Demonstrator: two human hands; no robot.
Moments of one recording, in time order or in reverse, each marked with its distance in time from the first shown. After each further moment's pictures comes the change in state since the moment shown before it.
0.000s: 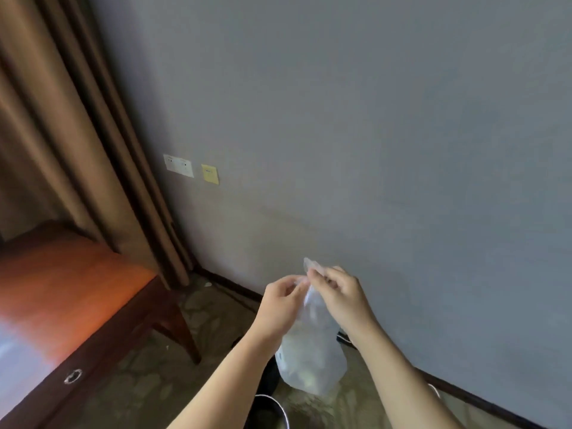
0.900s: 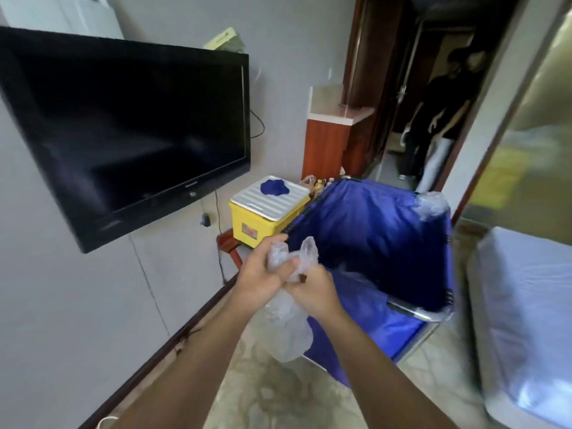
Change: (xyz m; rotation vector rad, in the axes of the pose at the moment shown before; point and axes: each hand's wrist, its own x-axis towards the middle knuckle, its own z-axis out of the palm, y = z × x) left_hand -0.477 0.019 0.641 0.045 -1.466 0.380; right_hand -0.612 0.123 -0.505 -0.278 1.365 0.537
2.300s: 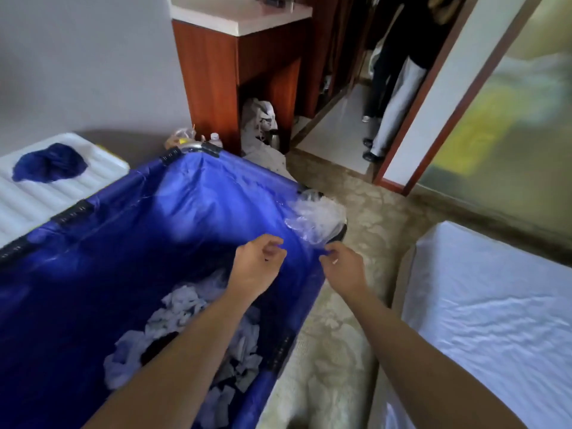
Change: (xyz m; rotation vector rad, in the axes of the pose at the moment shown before) left_hand 0.577 -0.174 0.723 0.385 -0.003 -0.209; right_hand 0.575 0.595 -0.546 -0.354 0.125 0.325
